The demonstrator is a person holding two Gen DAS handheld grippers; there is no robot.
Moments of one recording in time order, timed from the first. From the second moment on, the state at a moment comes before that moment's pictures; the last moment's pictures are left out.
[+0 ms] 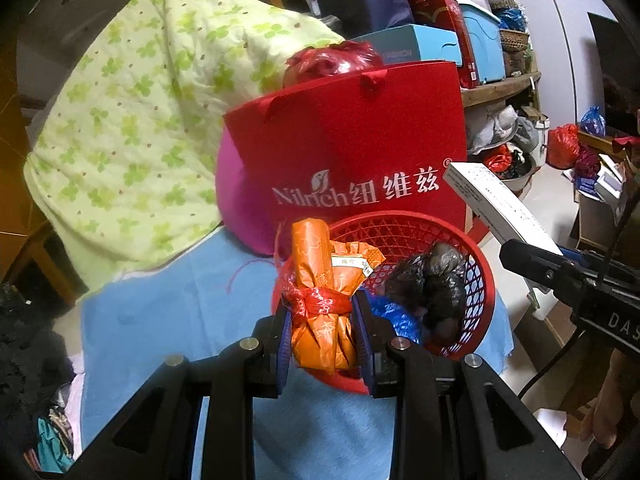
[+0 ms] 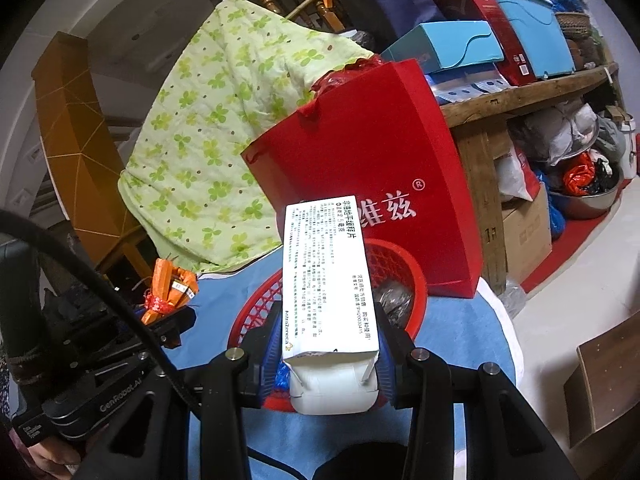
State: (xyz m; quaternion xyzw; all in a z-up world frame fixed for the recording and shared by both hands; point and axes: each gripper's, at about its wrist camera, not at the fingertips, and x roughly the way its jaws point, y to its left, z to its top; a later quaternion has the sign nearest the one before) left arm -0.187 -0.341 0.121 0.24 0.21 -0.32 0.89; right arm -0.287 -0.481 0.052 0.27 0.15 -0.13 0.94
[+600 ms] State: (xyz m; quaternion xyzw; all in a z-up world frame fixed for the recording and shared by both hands) left arm -0.143 -0.367 0.108 0.21 0.23 -0.39 0.87; right arm -0.248 -0.513 0.046 0.32 0.16 -0.11 0.93
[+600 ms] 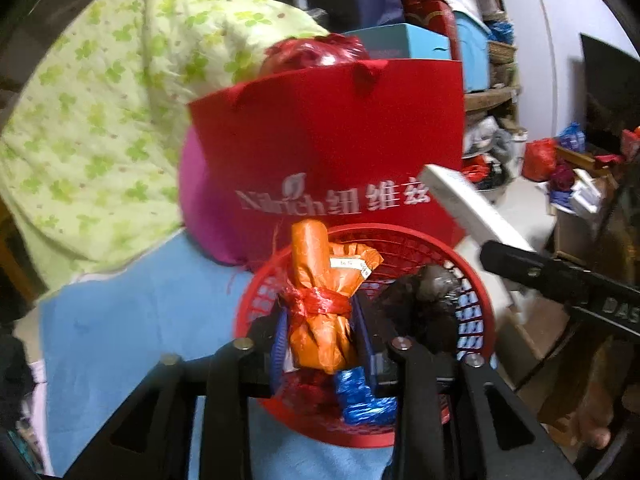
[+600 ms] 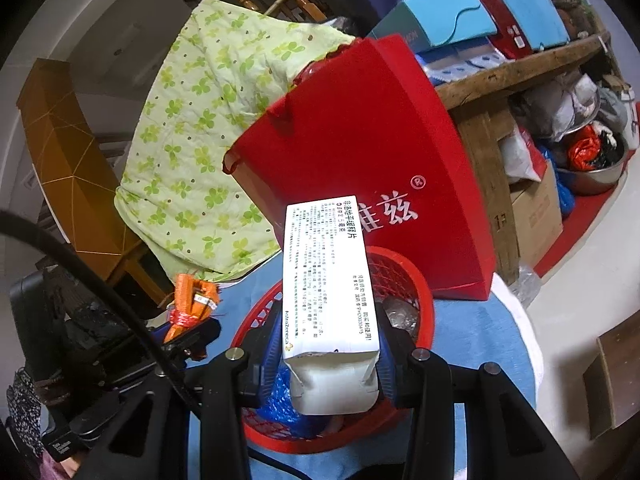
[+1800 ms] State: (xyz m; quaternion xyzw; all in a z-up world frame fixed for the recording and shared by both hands) left arm -0.163 -0.105 0.143 0.12 0.21 -0.06 0.97; right arm -0.216 -0.272 0.083 0.11 0.23 -0.04 0.96
